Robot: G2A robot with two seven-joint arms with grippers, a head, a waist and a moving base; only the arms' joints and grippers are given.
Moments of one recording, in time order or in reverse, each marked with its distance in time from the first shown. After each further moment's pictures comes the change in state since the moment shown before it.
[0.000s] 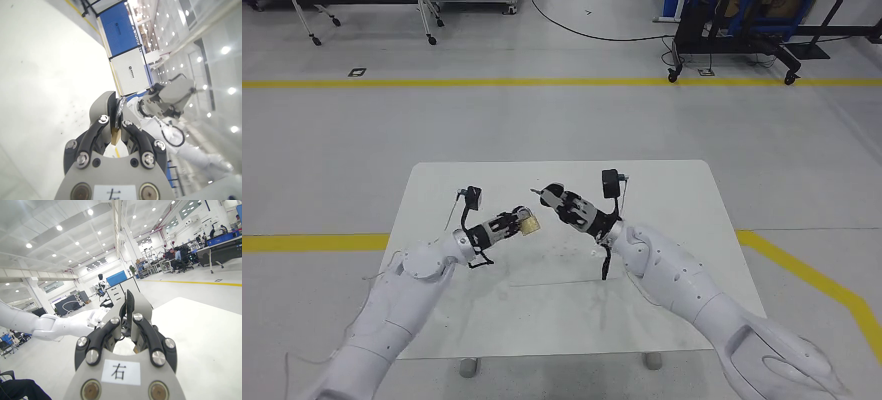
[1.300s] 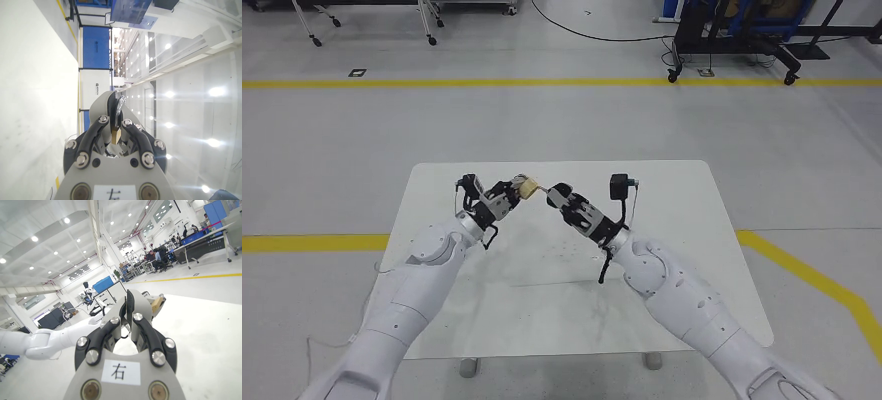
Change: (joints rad) left arm -0.030 -0.085 -0.026 0.031 -0.270 -0.010 0.179; right arm -0.234 0.061 0.197 -0.388 0.186 0.302 0.296
